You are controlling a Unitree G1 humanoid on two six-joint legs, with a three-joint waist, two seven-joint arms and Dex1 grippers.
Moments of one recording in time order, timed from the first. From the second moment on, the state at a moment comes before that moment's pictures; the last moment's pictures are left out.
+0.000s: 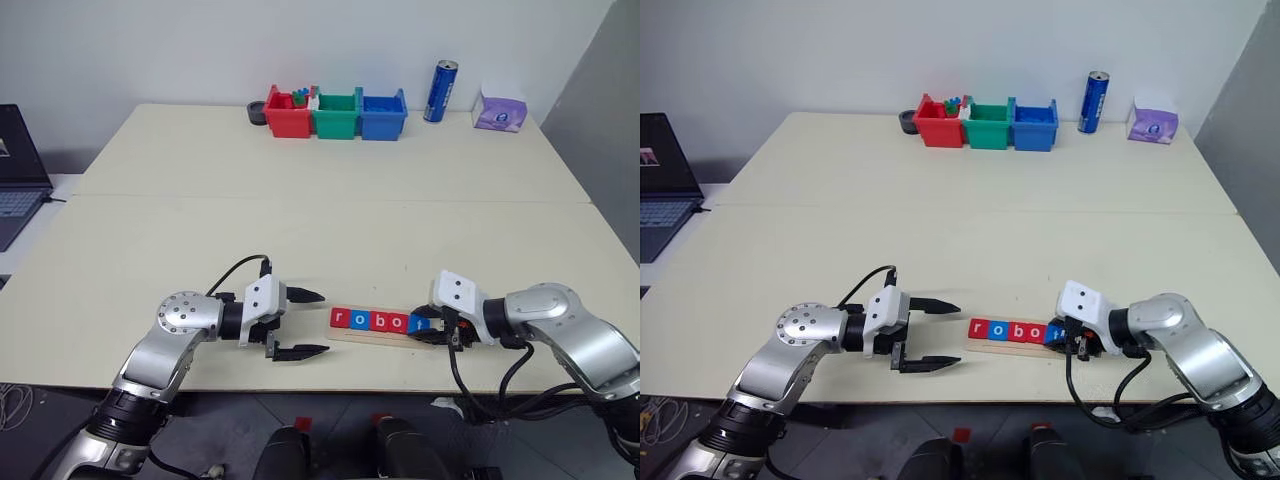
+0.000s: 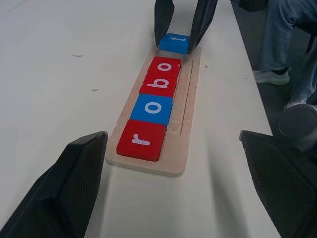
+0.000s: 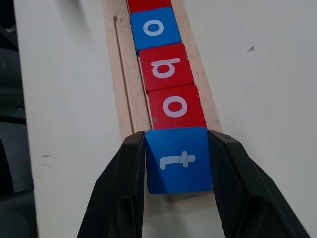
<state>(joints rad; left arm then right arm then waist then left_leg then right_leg) -0.24 0.65 -0.16 -0.08 -0.30 0.13 -1.23 -0.31 -0.85 0.28 -0.40 0.22 0.72 1.00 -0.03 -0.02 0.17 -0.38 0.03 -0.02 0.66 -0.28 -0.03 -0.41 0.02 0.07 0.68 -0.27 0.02</state>
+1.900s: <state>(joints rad) -0.23 0.66 -0.16 -0.11 -0.30 0.14 -1.21 -0.23 -0.83 0.26 -0.62 0.30 0.87 0.89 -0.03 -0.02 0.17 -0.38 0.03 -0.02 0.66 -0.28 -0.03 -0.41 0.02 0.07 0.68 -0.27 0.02</state>
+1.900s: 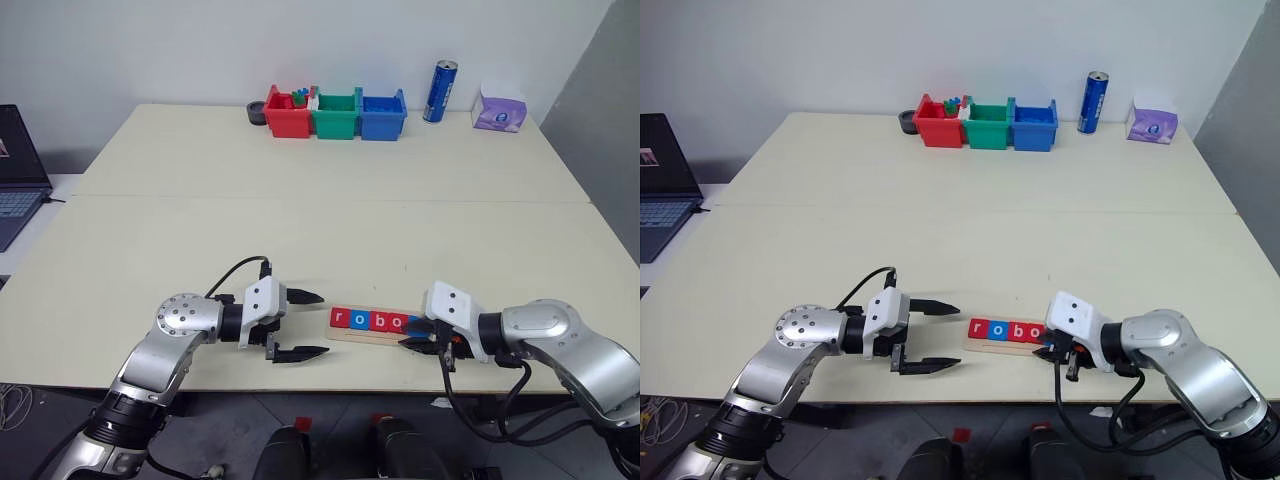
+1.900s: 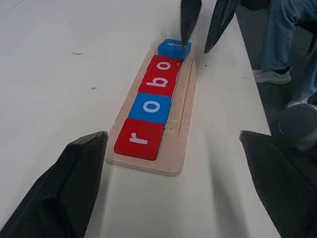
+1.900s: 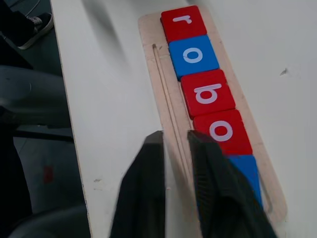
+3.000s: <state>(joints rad) -0.23 0.65 -0.16 -0.10 -0.30 0.12 -1.21 -0.23 -0.85 0.29 -0.57 0.27 0.87 0.87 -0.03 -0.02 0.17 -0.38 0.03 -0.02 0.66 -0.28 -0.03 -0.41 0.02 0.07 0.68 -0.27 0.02</state>
